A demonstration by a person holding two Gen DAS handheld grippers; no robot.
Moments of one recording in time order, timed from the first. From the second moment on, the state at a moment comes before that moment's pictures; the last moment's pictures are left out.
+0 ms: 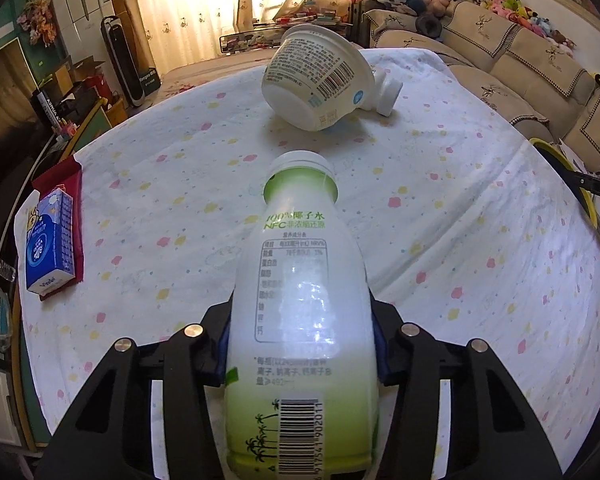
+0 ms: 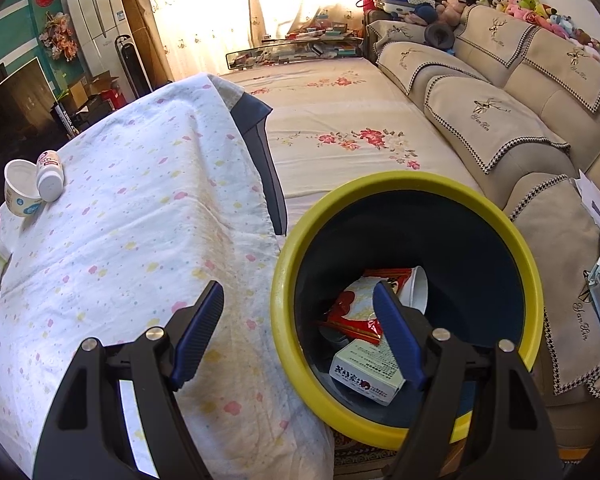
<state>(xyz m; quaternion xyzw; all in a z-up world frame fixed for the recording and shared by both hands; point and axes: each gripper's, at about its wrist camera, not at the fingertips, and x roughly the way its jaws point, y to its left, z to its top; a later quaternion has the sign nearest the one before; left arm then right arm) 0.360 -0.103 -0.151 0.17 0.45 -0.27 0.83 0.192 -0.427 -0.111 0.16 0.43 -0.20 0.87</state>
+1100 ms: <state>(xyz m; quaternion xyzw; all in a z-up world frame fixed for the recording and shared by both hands) 0.210 -0.356 -0.069 0.25 0.35 -0.47 0.77 0.090 -0.484 -0.077 0.18 0.36 -0.25 0.88</state>
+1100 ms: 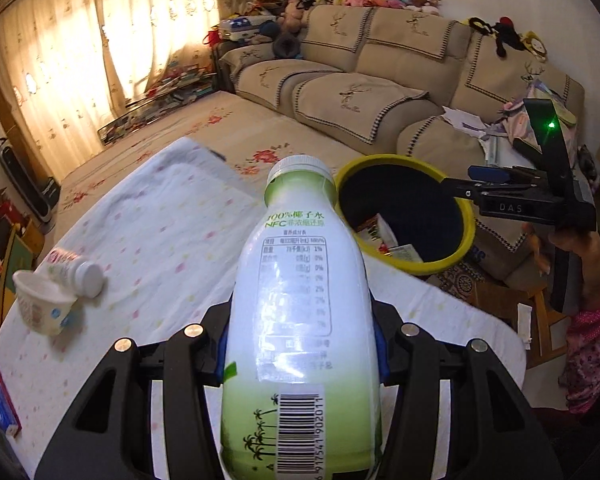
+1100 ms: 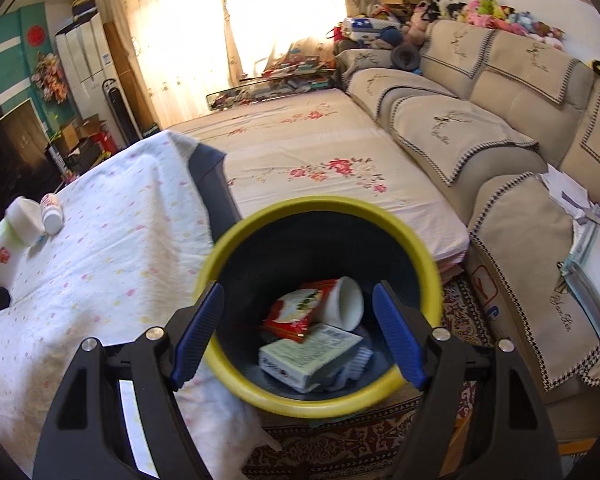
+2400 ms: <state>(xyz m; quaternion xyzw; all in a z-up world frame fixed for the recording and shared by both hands) 0.208 -0.414 -0.079 0.17 0.32 -0.43 0.83 0.070 -0.507 -0.082 0.19 0.36 -0.25 0.88</state>
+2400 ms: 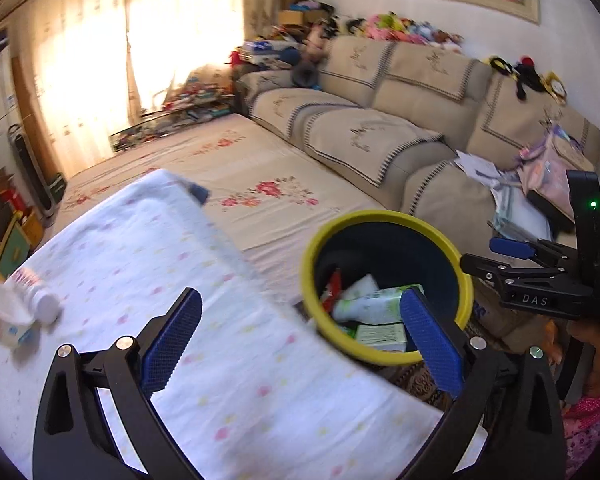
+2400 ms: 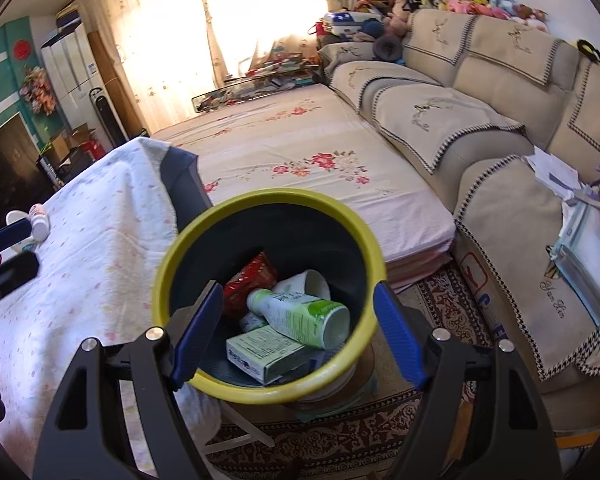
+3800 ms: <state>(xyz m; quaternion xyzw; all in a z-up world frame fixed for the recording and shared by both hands) 0.361 -0.065 -0.162 0.05 0.45 -0.11 0.89 0.458 -0.245 -0.063 0.04 0.43 0.06 0.90</state>
